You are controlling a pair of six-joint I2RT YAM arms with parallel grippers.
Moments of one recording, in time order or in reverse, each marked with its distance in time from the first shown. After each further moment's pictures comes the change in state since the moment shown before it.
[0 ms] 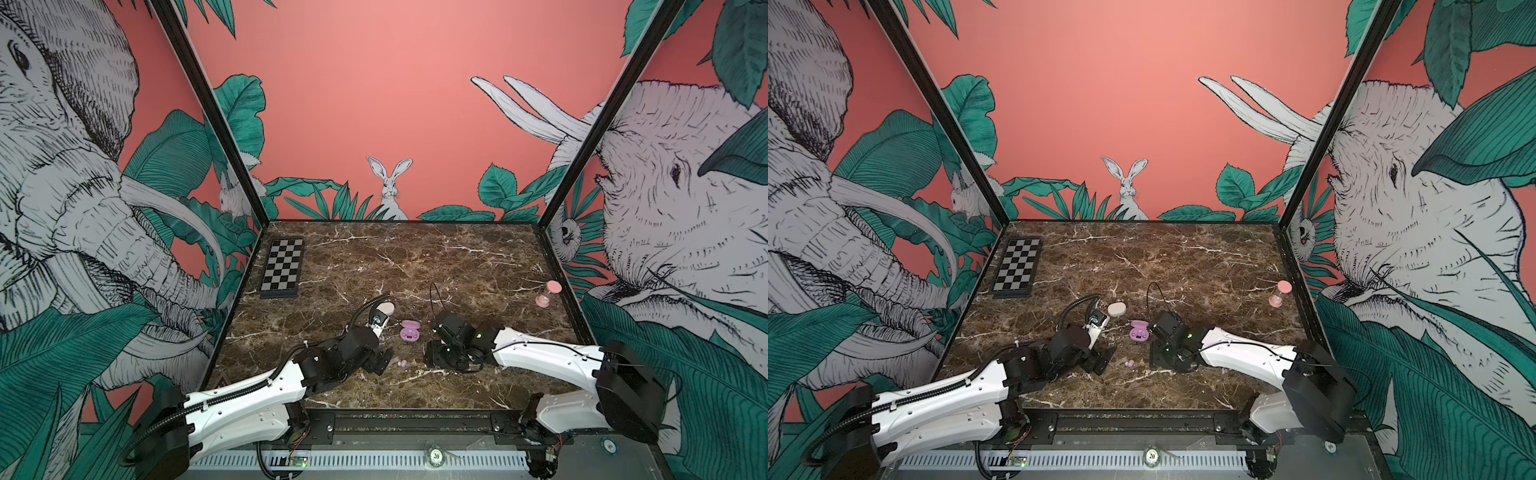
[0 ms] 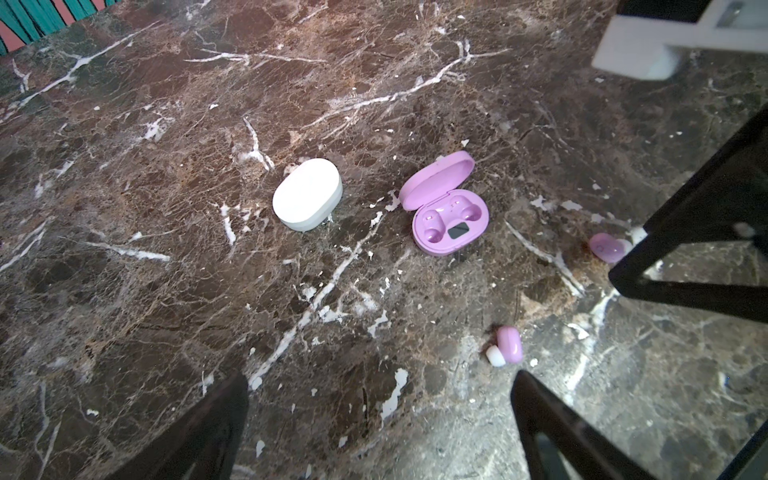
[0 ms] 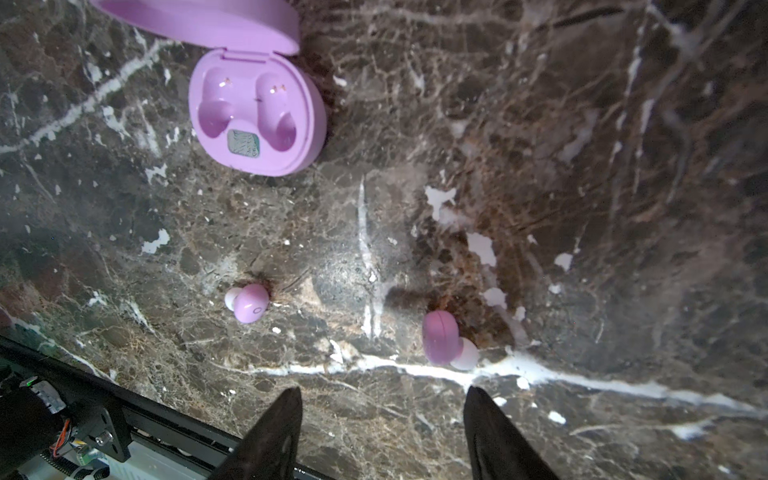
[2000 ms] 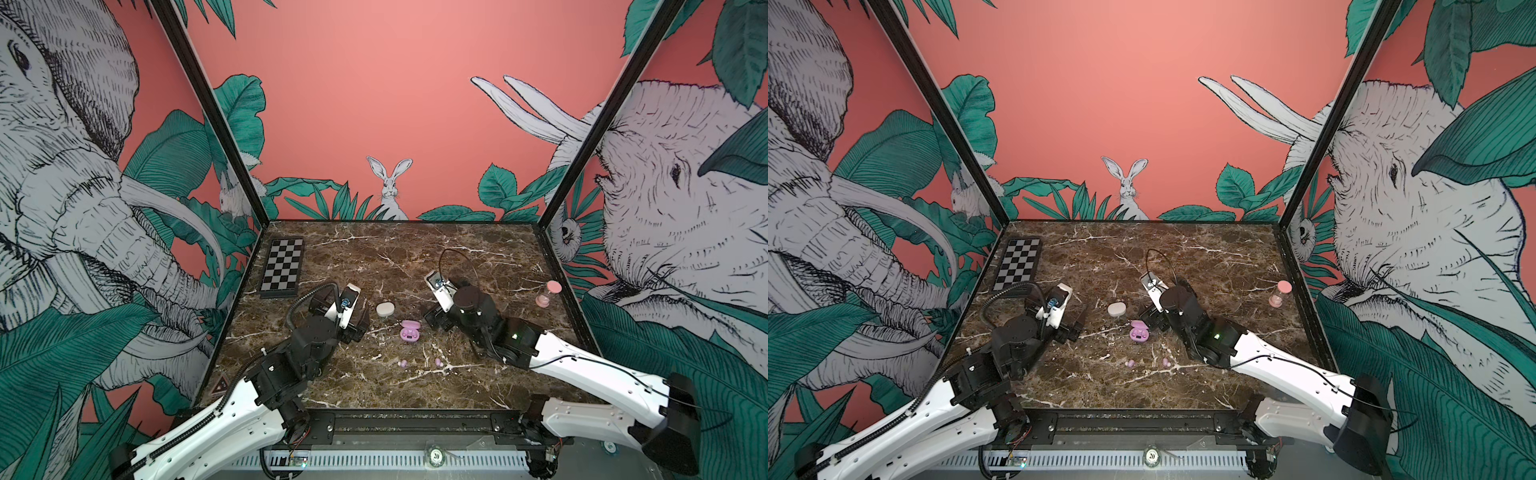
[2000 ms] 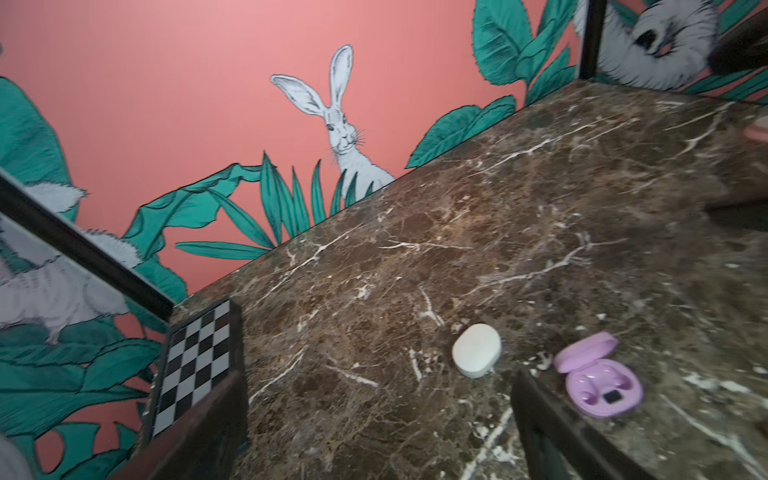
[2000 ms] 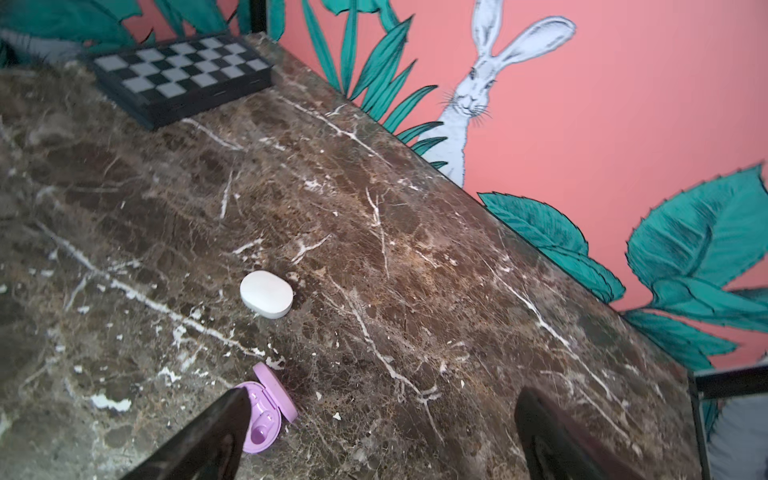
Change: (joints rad) left arm 0.134 -0.293 0.137 0.032 -0.192 0.390; right arm 0.012 -0.272 0.124 0.310 0.512 -1.005
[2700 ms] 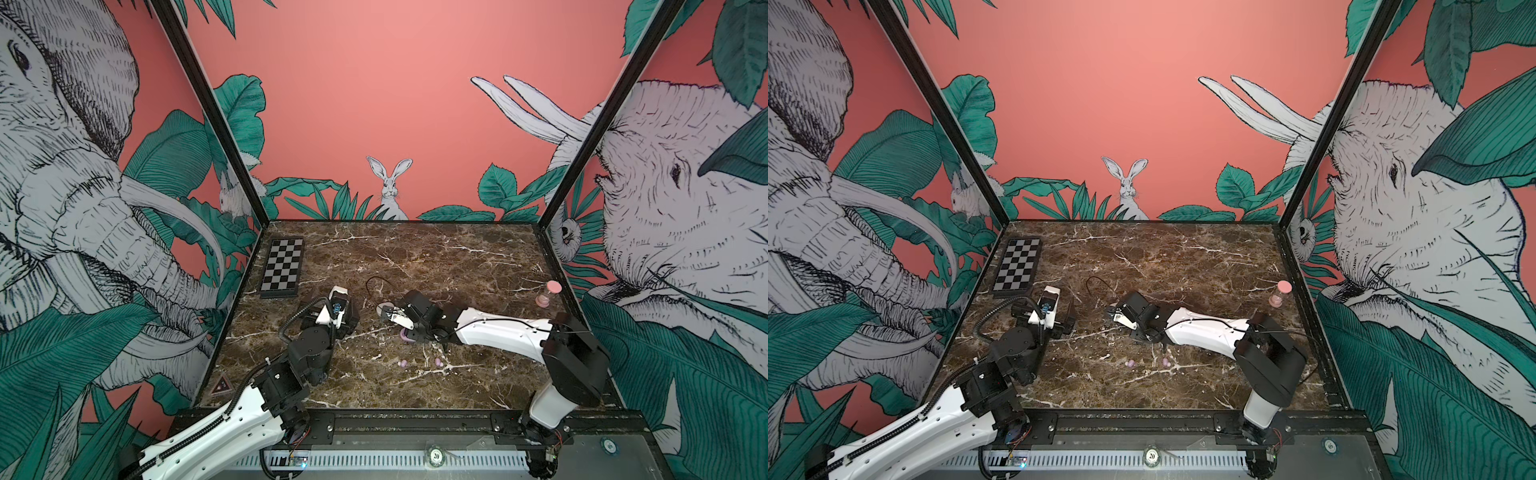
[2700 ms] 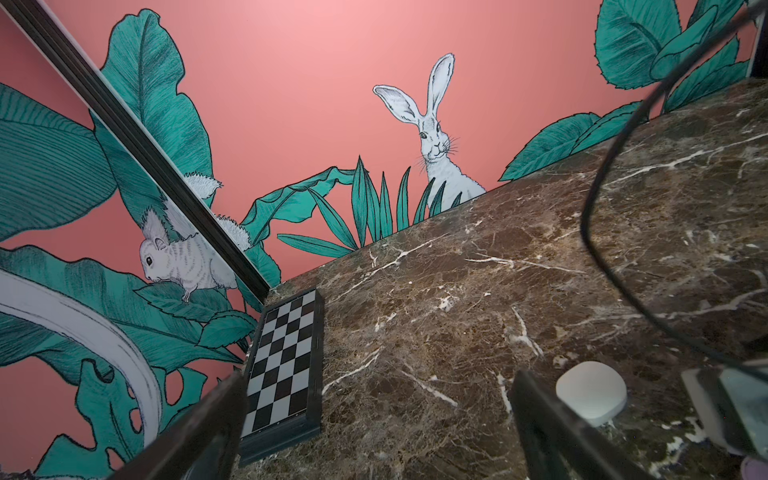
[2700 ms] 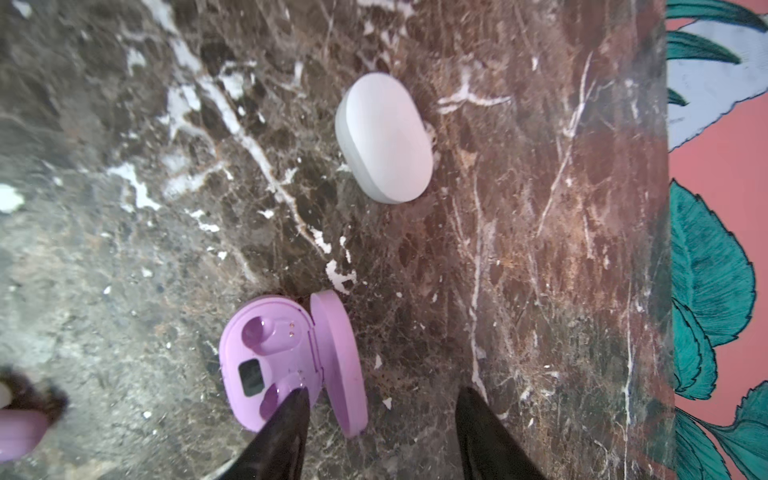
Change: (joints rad) left arm -0.002 -0.080 -0.220 0.316 -0.309 0.144; right arm 0.016 0.546 0.174 -0.124 -0.126 -0.401
